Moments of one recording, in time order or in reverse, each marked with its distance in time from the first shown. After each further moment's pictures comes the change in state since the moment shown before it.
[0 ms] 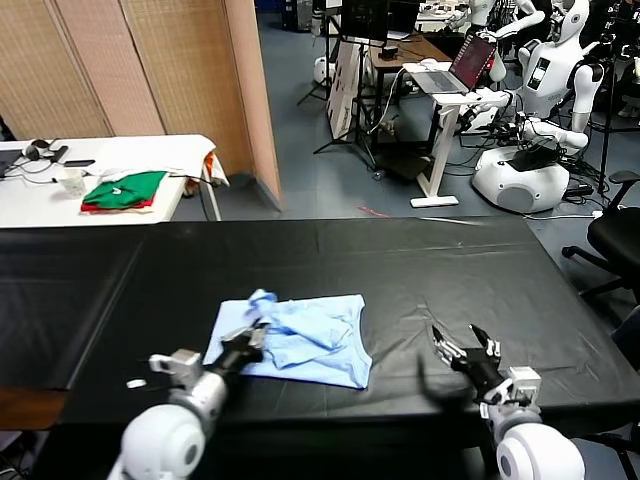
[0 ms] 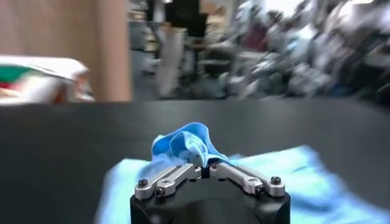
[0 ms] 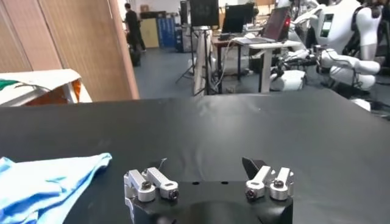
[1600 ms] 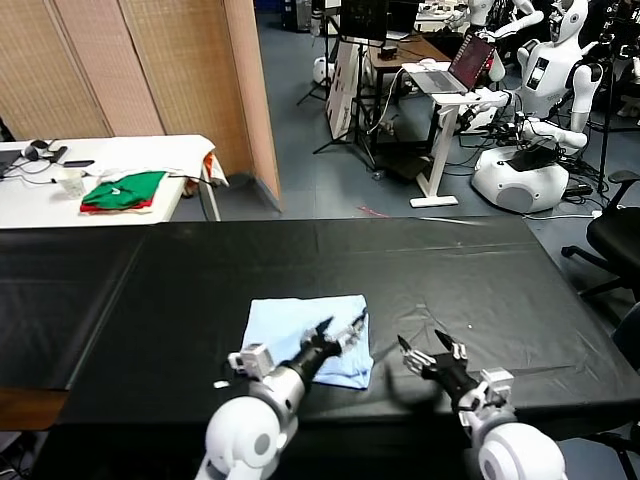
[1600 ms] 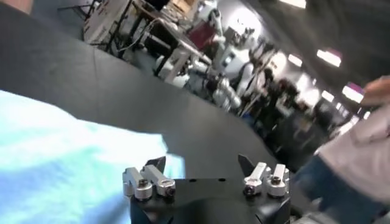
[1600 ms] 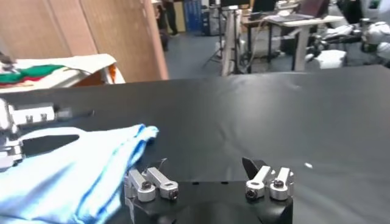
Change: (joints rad) left arm -0.056 -0.268 0.157 0.056 -0.143 0.046 -0.080; right arm 0.053 -0.069 -0.145 0.012 0.074 -0.032 -0.033
